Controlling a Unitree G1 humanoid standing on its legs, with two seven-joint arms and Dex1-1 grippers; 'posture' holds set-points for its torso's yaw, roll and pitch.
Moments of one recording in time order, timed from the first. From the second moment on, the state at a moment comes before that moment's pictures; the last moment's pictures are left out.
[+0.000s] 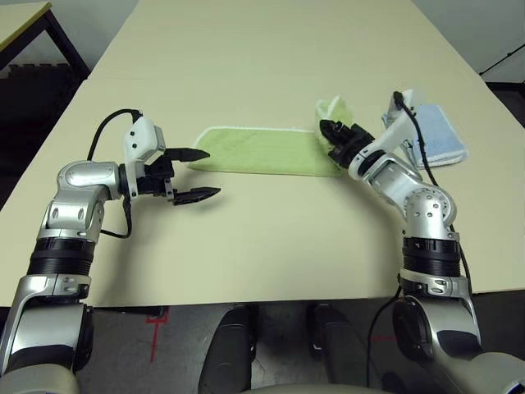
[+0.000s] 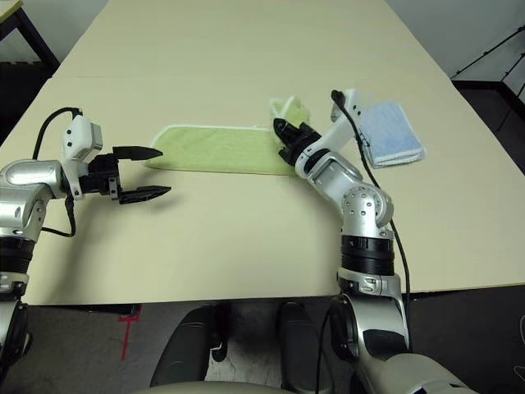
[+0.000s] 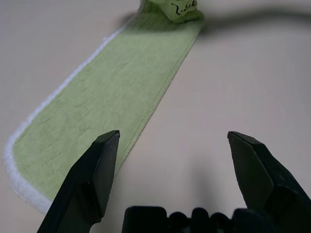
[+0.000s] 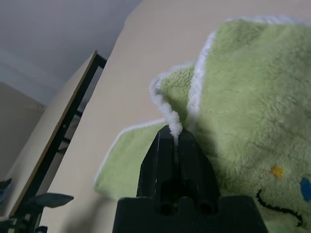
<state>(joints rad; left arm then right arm) -0.58 0.77 0.02 0.36 -0.29 0.07 -1.31 -0.64 -0.03 -0.24 0.04 0.86 0.77 0.00</state>
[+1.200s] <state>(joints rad) -0.55 0.77 0.02 0.32 -0.29 0.08 -1.29 -0.63 0.07 -0.20 0.11 0.80 0.85 -0.01</state>
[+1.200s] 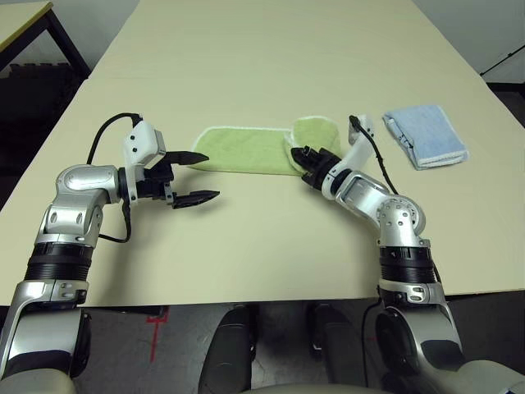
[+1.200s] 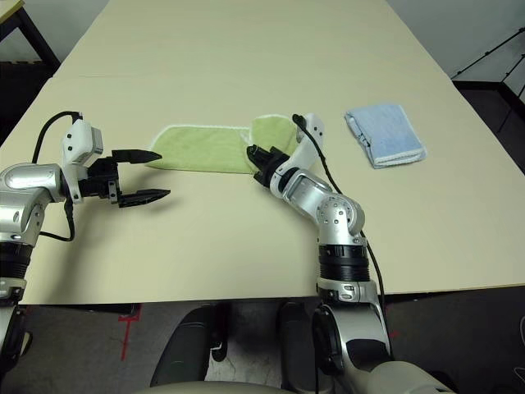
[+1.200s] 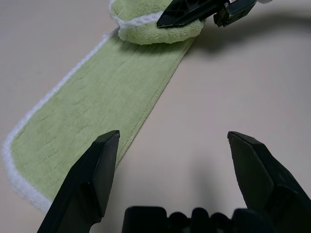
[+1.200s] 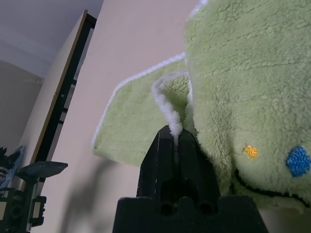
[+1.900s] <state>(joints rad) -0.54 0.77 0.02 0.33 -0.29 0.08 -1.29 -0.67 0.06 -0.21 0.04 0.81 0.90 0.03</state>
